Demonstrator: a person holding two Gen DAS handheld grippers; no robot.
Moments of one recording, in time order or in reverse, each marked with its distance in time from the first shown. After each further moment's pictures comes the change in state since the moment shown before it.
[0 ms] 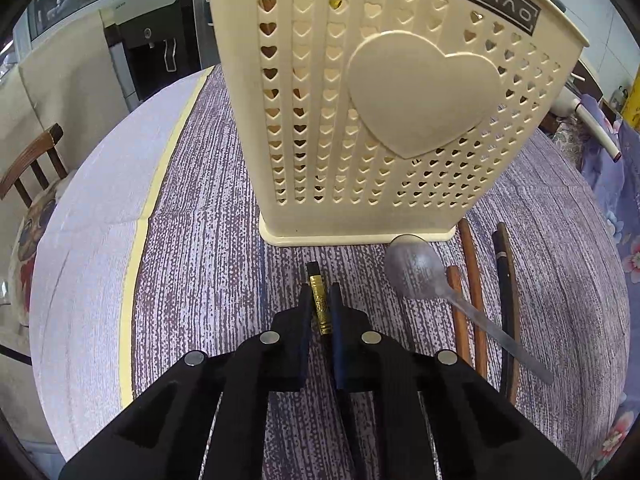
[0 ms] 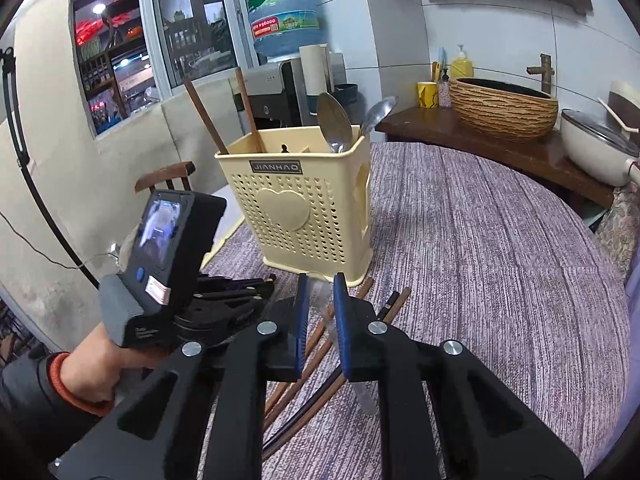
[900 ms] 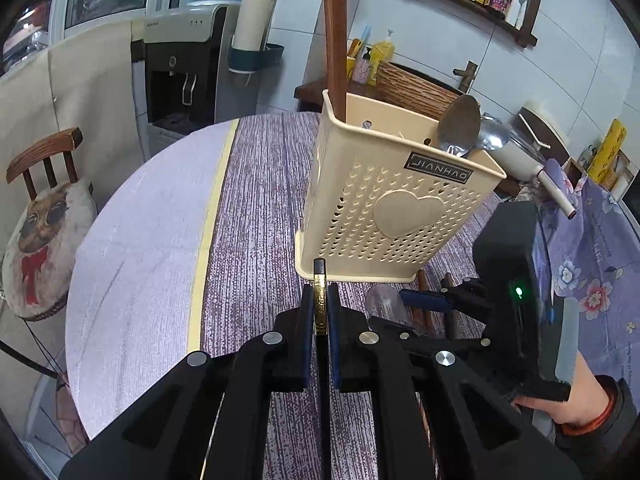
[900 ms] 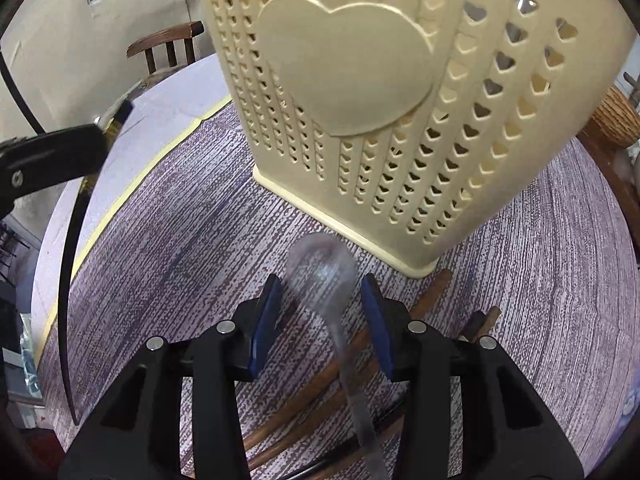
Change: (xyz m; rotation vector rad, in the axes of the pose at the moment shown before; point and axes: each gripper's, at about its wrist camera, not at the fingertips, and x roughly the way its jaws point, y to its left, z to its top) left arm -0.088 0.035 -0.002 -0.100 -0.178 -0.126; right arm 0.161 0.028 0.000 -0.240 0.443 0.019
